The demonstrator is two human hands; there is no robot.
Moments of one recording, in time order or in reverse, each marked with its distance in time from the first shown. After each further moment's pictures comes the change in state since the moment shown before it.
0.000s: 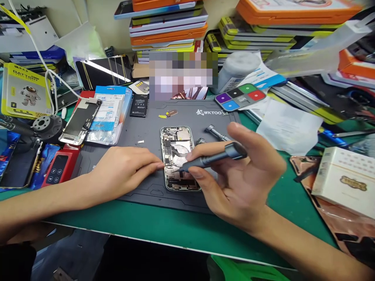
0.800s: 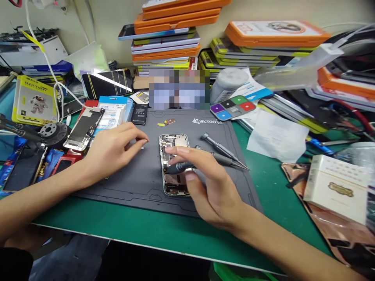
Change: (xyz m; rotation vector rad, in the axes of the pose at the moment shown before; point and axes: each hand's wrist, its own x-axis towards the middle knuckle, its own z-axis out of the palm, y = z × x) left_hand 0.013 -0.029 -0.022 0.216 0.239 -0.098; right_hand 0.001 0.004 -0.003 -0.152 -0.233 -0.132
